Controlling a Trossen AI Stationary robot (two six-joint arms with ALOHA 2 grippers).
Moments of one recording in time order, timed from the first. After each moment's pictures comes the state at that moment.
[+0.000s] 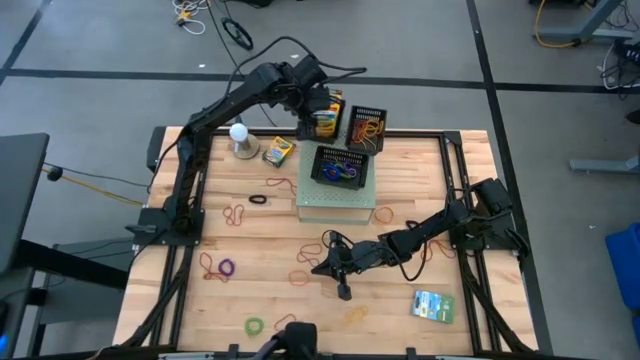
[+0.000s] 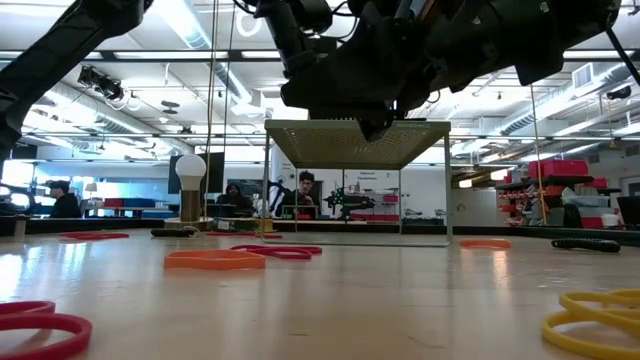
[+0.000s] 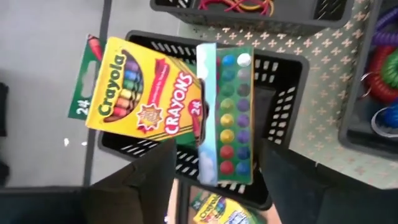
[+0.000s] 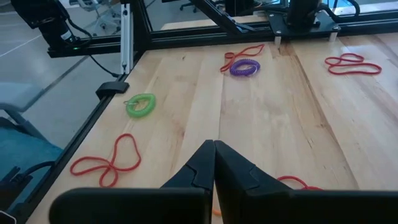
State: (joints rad) left arm 0.52 2.07 2.36 -1.27 -0.10 0.54; right arm 0.36 1.86 0.90 0.61 0.13 0.20
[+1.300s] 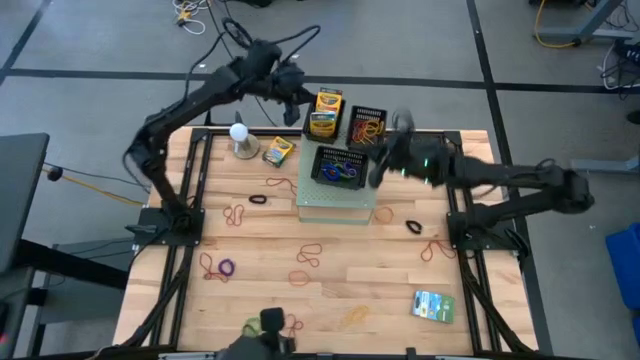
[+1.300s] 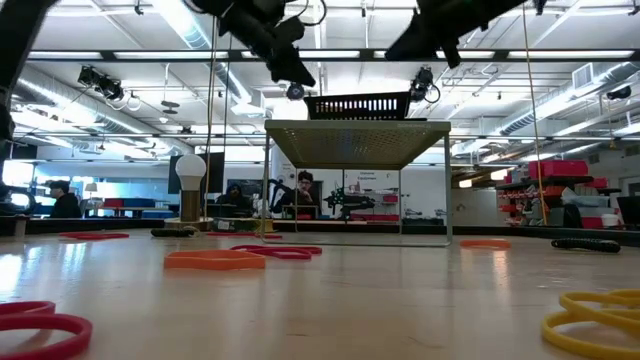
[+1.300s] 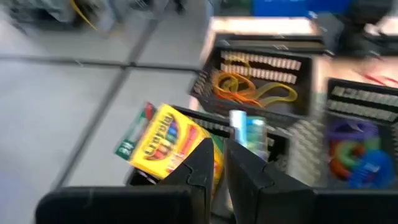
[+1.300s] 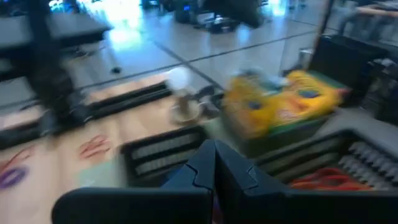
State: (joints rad) left arm 0.71 1.70 1.77 -0.63 0.33 0.43; right arm -0.18 1.13 0.90 -0.05 0.33 0.13
